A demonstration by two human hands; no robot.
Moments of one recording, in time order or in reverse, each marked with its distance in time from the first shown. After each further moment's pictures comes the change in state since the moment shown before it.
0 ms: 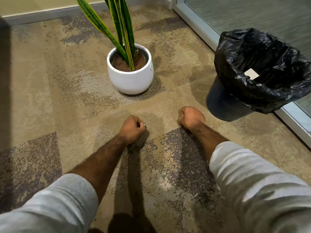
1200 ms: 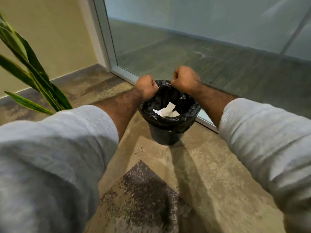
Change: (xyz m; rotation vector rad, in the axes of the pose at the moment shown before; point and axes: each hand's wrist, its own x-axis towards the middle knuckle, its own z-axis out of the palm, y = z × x) left_hand 0.029 0.409 -0.012 0.263 0.024 0.629; right_hand -0.035 0.109 -0.324 0.109 0.555 0.080
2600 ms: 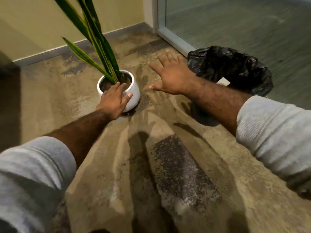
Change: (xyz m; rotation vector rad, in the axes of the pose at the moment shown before) left_hand -0.170 -0.262 -0.020 0.324 0.065 -0.320; right_hand -0.057 -0.152 0.125 -0.294 -0.317 -0.701
